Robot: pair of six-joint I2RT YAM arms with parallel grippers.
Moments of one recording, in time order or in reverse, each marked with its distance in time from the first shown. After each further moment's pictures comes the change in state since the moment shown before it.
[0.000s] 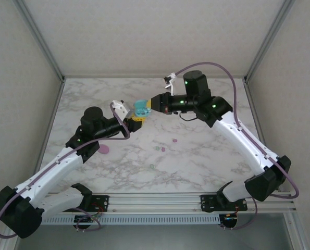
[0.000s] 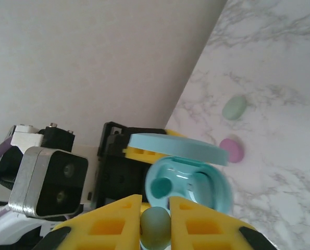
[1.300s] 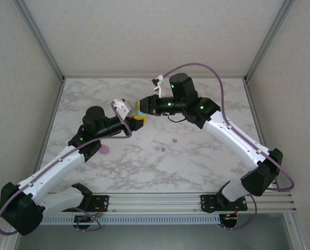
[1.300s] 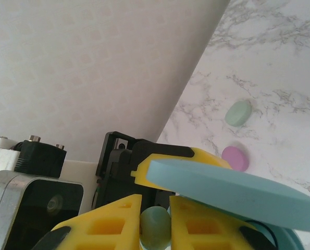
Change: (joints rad) left arm -0.008 0.027 0.000 0.052 -0.004 -0.031; right arm 0.100 0.061 0.025 0.056 0.126 0.018
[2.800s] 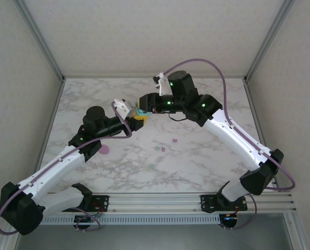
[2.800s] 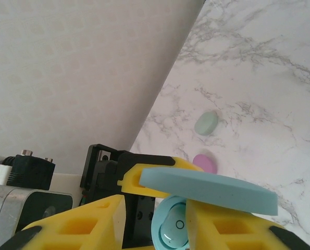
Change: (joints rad) left arm -0.002 0.000 0.000 -0.005 -0.004 0.000; right arm 0.020 0.014 0.105 -0.143 0.152 -0.064
